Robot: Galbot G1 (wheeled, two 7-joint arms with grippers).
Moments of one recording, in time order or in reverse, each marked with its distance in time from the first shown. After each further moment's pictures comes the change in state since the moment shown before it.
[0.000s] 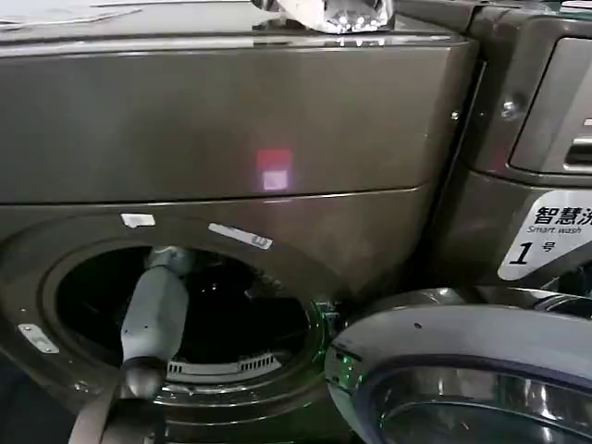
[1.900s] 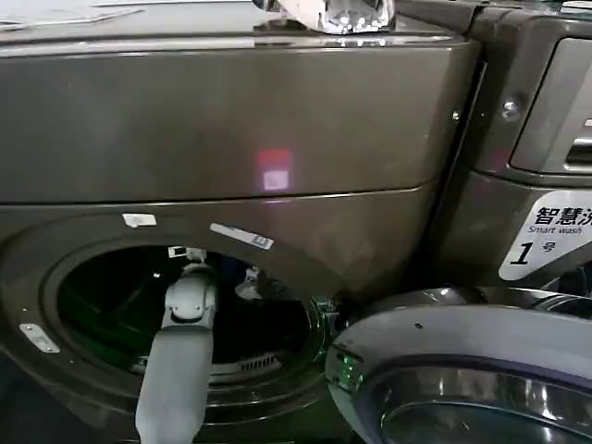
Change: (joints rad) left arm 0.361 -0.109 0.038 -0.561 -1.227 0.388 -1.194; right arm 0.022 0.004 -0.039 0.037 -0.037 -0.015 0.010
